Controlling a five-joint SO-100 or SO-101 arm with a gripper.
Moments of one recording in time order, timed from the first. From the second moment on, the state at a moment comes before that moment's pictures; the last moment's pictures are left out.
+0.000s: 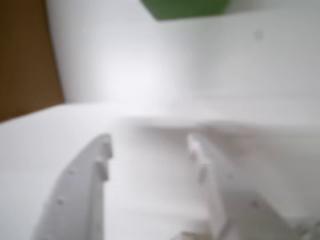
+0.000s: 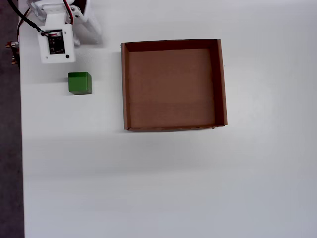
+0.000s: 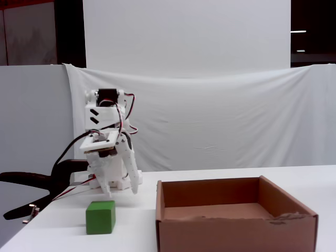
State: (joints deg) arm -20.0 175.0 169.3 69.6 -57.3
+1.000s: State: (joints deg) arm -11.8 127.4 134.6 59.9 -68.1
